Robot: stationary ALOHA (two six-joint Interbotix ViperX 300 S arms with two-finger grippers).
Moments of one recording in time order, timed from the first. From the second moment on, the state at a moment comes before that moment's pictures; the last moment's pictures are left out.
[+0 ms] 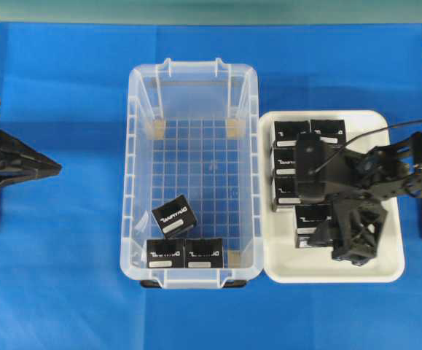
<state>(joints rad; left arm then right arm) 0.00 -1.00 1.00 0.01 0.27 -0.16 -0.01 -0.30 0.80 0.38 0.64 -0.17</state>
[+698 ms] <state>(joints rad) 0.00 -1.00 1.00 0.01 0.28 -0.16 0.01 -0.13 0.83 0.38 0.44 -0.22</state>
